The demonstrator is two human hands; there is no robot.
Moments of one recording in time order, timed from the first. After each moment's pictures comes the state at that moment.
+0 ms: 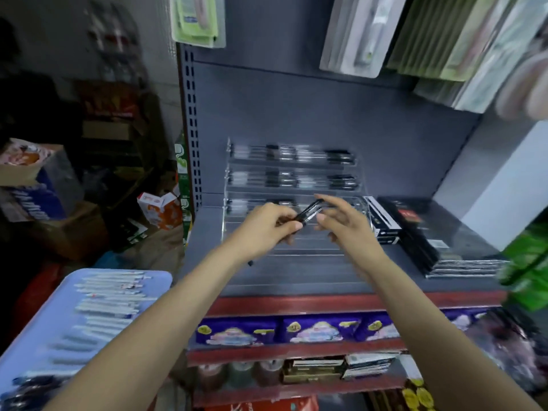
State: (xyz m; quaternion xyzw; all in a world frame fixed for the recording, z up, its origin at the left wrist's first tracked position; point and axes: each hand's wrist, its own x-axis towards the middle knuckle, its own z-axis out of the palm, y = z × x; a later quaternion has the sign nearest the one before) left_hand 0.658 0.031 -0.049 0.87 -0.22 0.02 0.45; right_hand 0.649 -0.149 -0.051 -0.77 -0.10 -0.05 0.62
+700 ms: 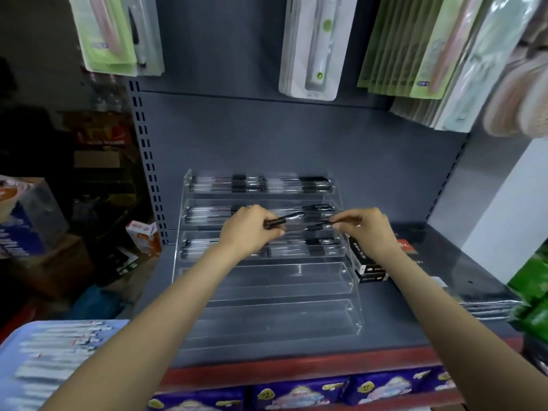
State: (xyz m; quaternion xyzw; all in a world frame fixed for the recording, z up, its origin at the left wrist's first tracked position) left_hand 0.755 -0.021 -0.033 0.94 -0.13 0.08 0.29; right_hand 0.758 -0.253 -0.033 -0.90 -0.09 -0.16 0.39
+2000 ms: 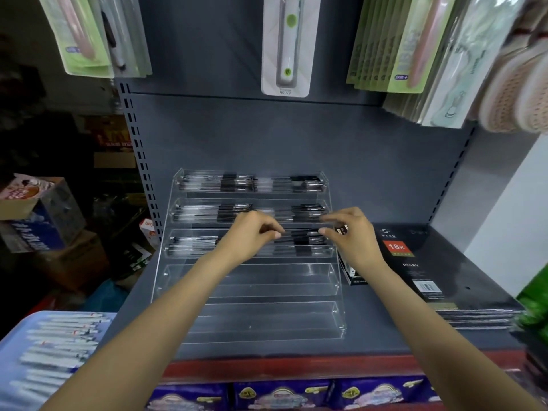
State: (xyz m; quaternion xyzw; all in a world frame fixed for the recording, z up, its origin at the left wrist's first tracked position) left_hand 0.761 -0.051 -0.048 0.92 -0.16 0.08 0.35; right_hand 0.764 -0.264 -0.054 -0.90 -0.10 -0.19 0.38
